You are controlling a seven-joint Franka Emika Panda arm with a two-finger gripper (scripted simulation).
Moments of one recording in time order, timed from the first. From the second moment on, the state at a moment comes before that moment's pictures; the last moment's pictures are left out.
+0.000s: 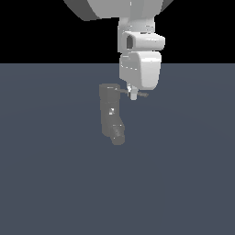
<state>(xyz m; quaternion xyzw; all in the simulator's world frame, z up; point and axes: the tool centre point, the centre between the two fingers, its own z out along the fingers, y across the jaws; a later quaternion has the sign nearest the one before) -0.057 -0.044 0.202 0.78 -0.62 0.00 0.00</state>
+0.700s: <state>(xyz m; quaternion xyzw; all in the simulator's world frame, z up) -0.014 -0.069 0.202 0.78 -0.62 0.00 0.00</state>
